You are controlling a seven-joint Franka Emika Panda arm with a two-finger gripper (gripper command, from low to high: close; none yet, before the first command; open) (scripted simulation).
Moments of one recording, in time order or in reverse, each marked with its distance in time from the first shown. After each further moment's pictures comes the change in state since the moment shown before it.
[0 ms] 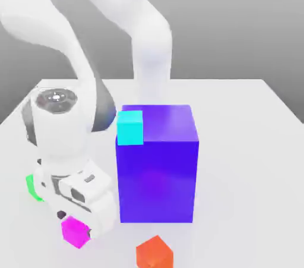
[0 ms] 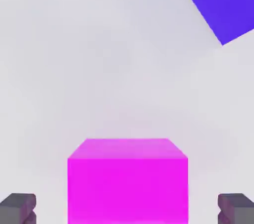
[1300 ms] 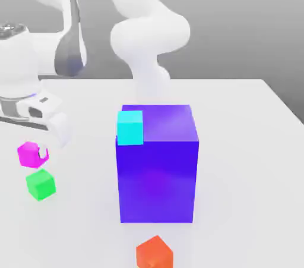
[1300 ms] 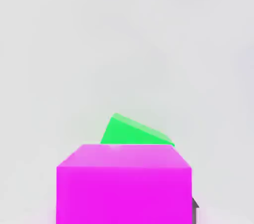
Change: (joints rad) arm -0.850 -0.019 0.400 -0.202 0.024 -0.174 -0.707
